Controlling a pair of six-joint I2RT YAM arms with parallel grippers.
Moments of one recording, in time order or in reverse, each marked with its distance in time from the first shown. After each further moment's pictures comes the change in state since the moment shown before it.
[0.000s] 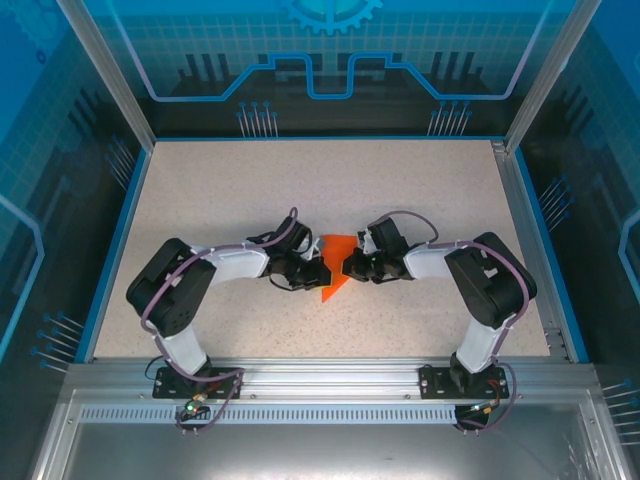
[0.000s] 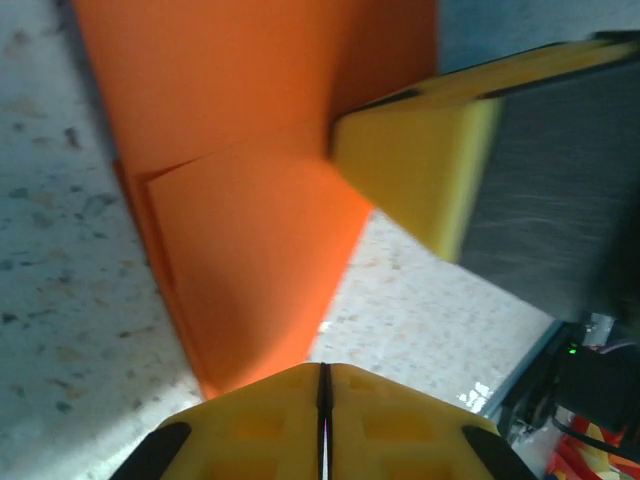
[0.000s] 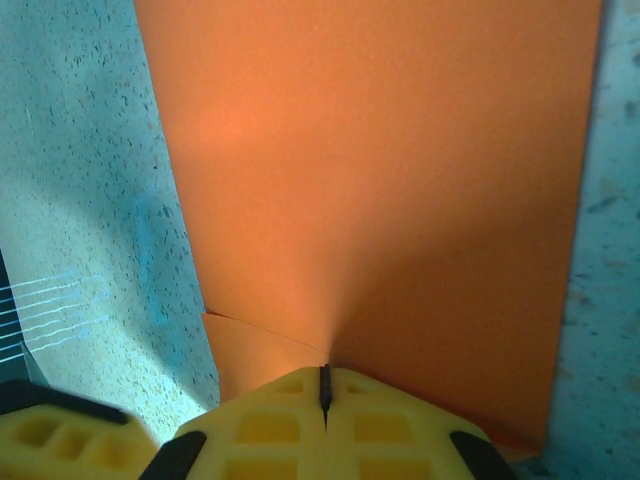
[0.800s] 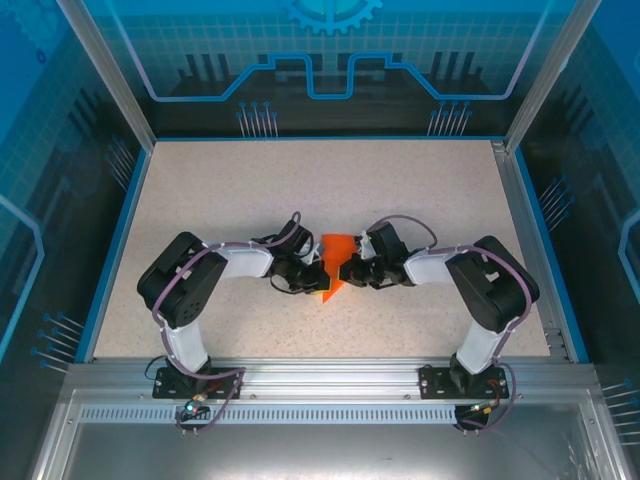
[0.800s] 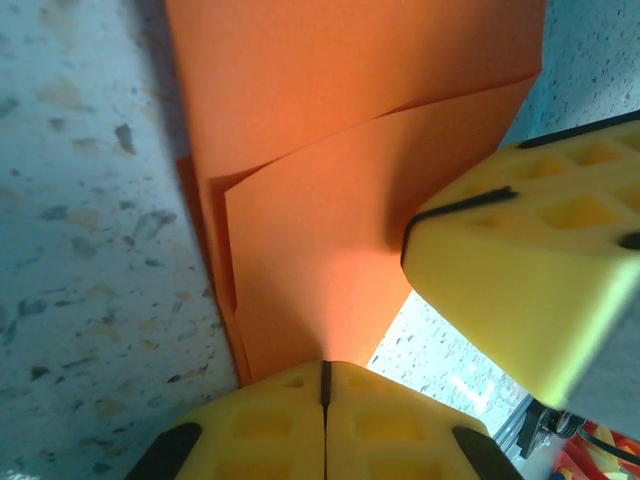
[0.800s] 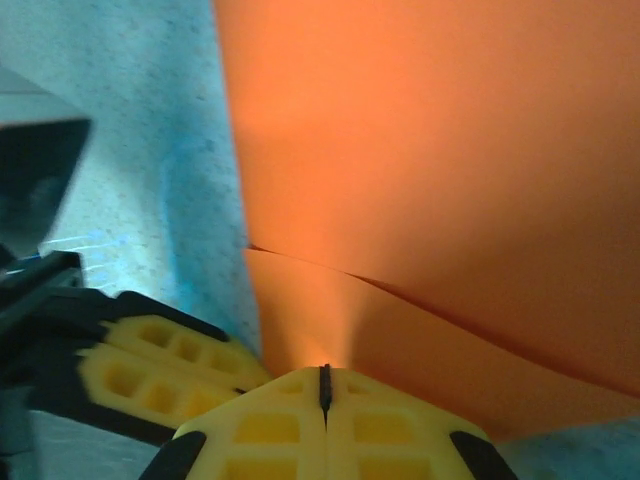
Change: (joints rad) left arm 0.005 0.055 -0.001 0.012 0.007 0.013; right arm 0.022 -0.023 -0.063 0.066 -0.055 -0.005
